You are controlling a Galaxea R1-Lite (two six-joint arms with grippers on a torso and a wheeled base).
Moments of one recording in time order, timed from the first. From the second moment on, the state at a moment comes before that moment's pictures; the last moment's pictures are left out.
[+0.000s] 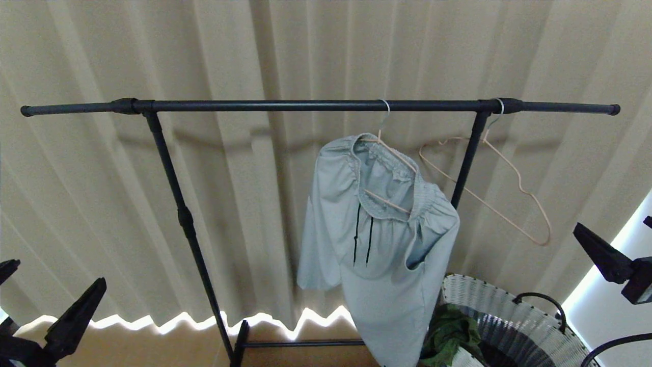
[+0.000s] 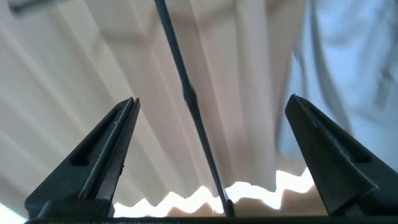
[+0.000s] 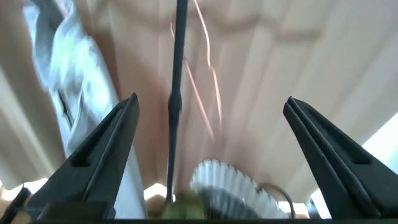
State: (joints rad) left arm -0.10 0.87 0.00 -0.88 0.08 0.29; right arm 0.08 1.08 -0.18 -0.89 -0.10 -0.07
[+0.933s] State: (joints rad) left arm -0.22 0.68 0.00 -0.70 0.08 0.27; right arm 0.00 1.10 -0.04 -0.88 -0.18 -0.09
